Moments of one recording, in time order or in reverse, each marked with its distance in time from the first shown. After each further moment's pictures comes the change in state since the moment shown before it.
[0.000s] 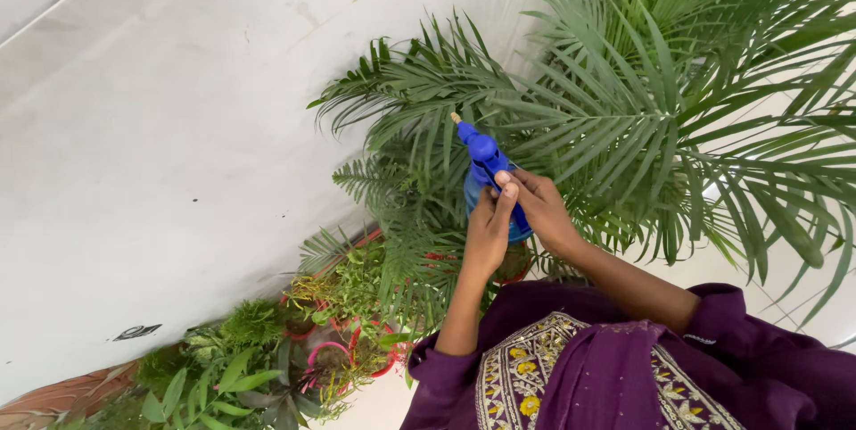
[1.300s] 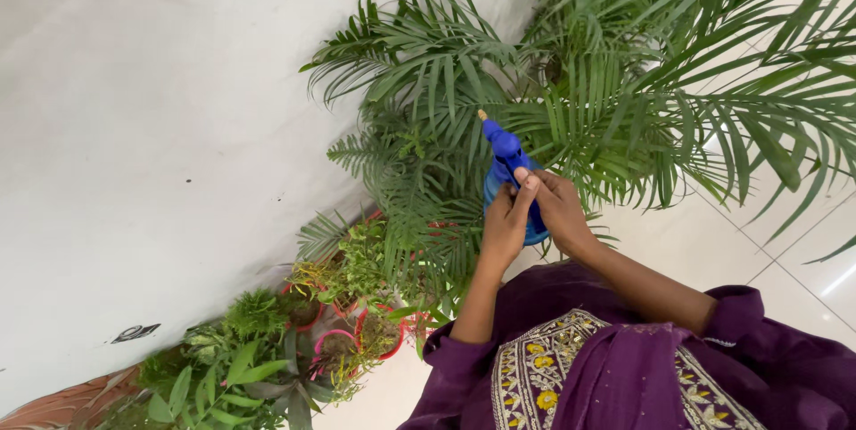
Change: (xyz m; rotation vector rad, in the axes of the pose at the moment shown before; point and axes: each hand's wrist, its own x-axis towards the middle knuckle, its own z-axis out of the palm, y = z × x) left_hand -0.066 -0.039 -0.005 0.055 -0.056 -0.093; right_hand -0.088 0.035 0.023 -0.105 0.243 0.029
